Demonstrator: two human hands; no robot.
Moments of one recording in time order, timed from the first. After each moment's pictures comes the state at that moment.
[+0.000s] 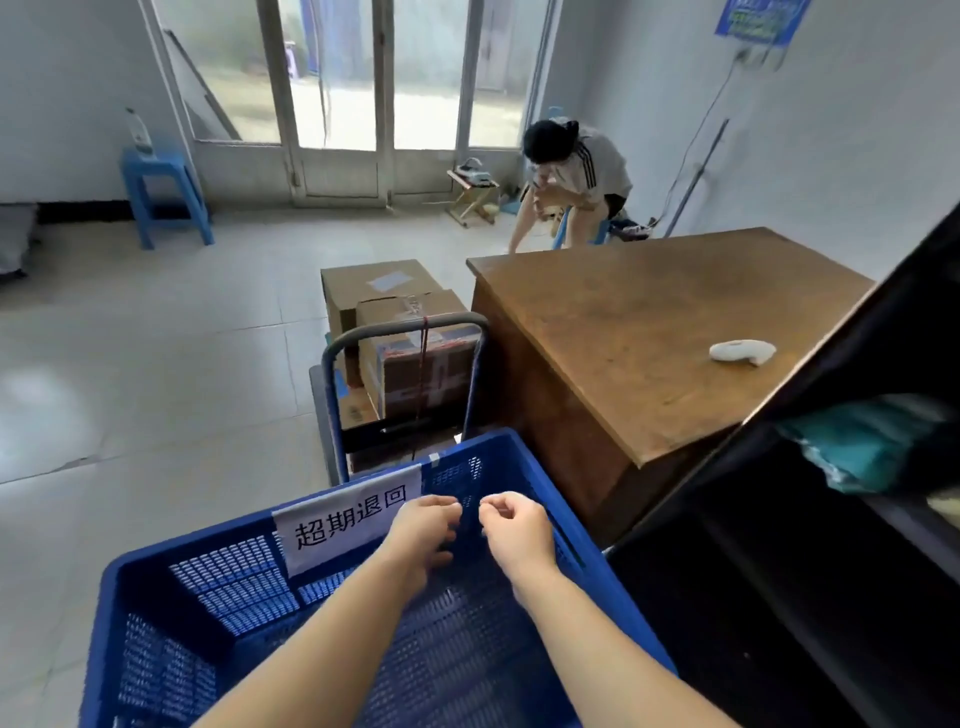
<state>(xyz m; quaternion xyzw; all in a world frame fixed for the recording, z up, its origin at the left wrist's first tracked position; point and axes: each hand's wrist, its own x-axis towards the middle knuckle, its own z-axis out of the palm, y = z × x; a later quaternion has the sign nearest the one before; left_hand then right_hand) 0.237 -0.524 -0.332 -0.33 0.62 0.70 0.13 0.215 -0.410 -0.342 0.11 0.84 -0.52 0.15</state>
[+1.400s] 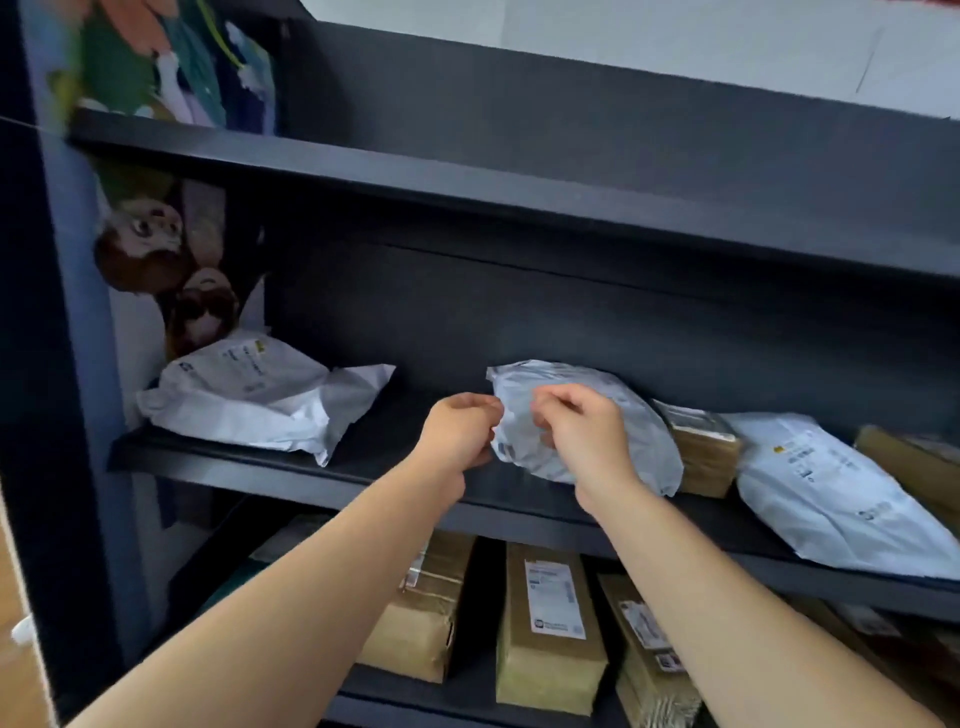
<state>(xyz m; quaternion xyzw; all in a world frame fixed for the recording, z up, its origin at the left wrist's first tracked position) 0.099 0.192 -0.021 0.26 0.61 0.69 0.29 0.195 0.274 -0.011 0.30 0.70 -0.48 -0.43</state>
